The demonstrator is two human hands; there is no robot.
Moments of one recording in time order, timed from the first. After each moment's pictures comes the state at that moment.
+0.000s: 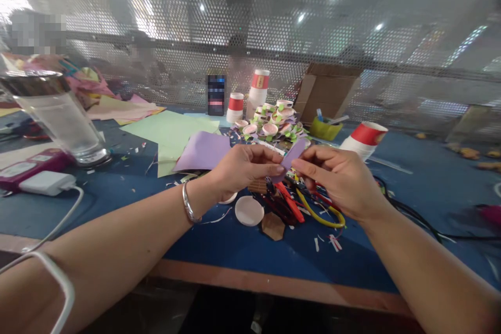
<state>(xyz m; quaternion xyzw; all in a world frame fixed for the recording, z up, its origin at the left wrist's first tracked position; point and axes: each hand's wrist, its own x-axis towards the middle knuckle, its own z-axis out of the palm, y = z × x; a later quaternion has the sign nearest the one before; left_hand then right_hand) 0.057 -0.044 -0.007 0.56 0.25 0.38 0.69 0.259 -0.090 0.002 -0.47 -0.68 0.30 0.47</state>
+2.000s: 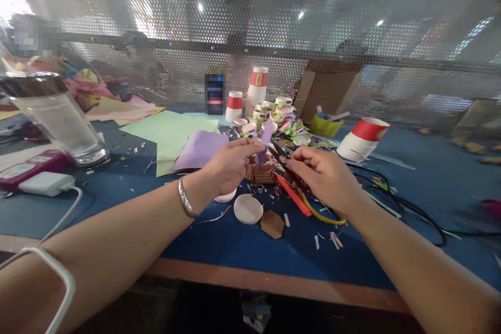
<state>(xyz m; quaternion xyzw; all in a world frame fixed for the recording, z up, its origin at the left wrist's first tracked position) 0.060 -0.042 0.000 0.43 0.31 0.45 0.72 0.252 -0.084 -0.005 -0.58 -0.70 0.19 0.36</state>
